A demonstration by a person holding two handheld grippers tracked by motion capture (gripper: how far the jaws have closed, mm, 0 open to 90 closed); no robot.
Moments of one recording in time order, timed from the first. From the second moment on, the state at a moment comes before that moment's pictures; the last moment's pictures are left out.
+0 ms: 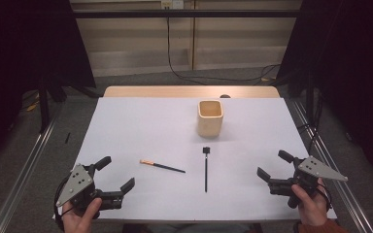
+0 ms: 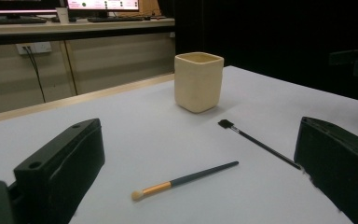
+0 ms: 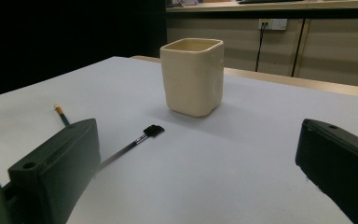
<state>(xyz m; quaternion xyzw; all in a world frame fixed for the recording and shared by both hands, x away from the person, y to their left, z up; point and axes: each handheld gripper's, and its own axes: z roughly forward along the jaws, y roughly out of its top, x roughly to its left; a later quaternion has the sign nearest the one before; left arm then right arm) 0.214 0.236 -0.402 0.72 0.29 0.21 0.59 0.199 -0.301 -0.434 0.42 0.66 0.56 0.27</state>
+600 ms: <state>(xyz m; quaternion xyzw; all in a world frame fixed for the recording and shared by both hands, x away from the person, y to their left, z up) 0.254 0.219 -0.381 0.74 0.27 0.18 0.59 0.198 -0.301 -0.435 0.43 0.65 0.57 0.26</state>
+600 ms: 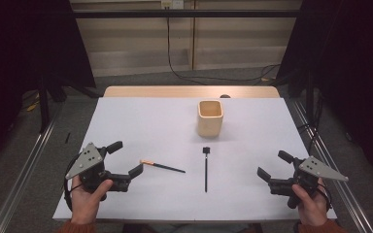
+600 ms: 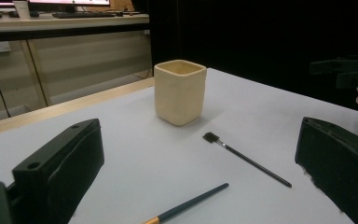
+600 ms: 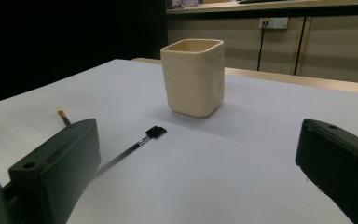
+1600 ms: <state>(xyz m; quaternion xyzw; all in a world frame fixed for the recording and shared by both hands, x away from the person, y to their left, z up) 0.318 0.189 -0.380 0.78 0.26 0.15 0.55 0.201 -0.297 -0.435 0.41 0.66 0.58 0.24</state>
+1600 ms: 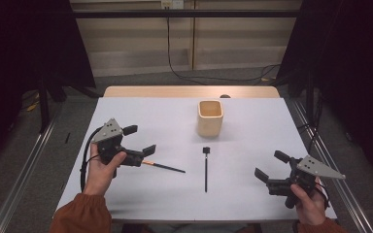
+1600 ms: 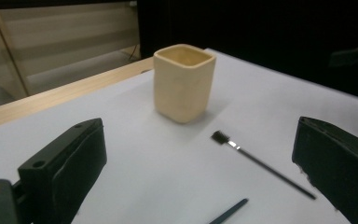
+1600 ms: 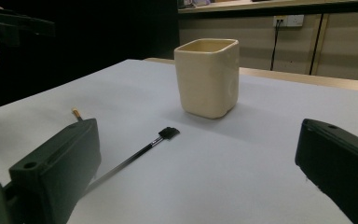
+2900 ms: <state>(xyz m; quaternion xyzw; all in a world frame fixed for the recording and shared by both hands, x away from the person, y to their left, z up) 0.358 0.154 -0.389 0.92 0.20 0.05 0.32 0.197 -0.298 -0.435 0.40 0.68 0.56 0.24</state>
